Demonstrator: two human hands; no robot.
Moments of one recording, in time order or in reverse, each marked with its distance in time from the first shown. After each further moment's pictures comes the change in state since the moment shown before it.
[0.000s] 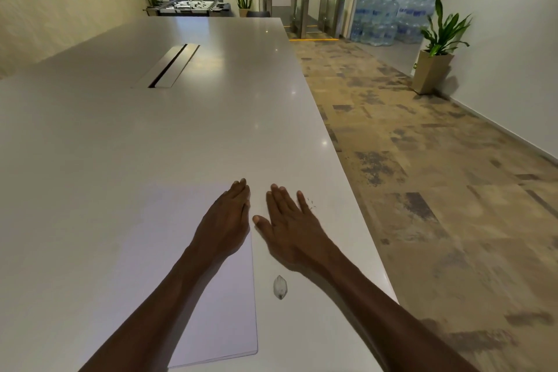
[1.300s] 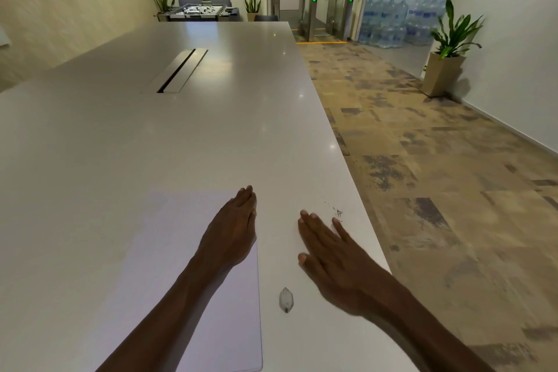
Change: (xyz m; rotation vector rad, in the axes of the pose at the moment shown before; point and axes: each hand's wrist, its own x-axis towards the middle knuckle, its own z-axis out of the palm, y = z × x) left_hand -0.001 0.007 -0.004 0.006 -0.024 -0.023; right_hand -0.065 0.049 -0.013 0.019 -0.029 -0.166
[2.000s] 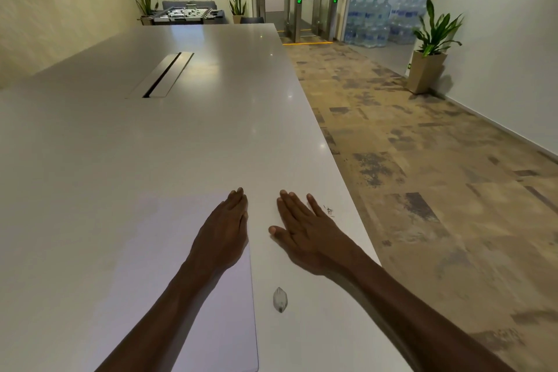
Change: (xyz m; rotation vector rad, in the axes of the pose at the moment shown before) left_hand 0.000 -0.004 0.003 0.045 0.013 0.038; right_hand 0.057 -0.004 -0.005 -0.072 -0.019 0.078
